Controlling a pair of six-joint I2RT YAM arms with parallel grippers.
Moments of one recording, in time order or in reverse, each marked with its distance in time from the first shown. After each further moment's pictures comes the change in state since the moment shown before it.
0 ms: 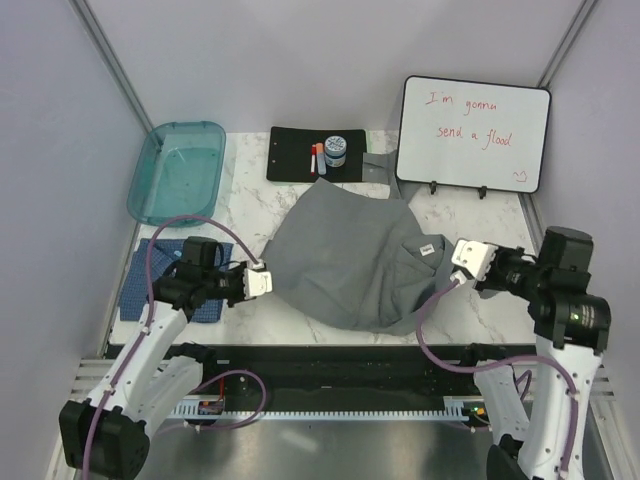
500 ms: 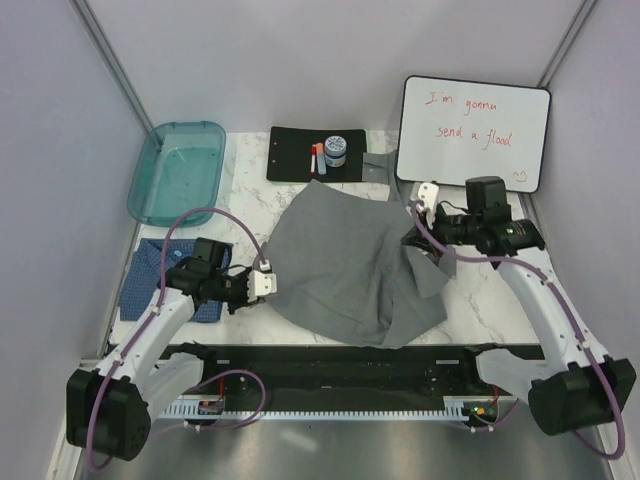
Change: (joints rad) left arm -0.008 0.138 -0.037 -0.091 -0.037 0.052; right arm 0.352 0.386 -0.198 0.422 -0.161 0.540
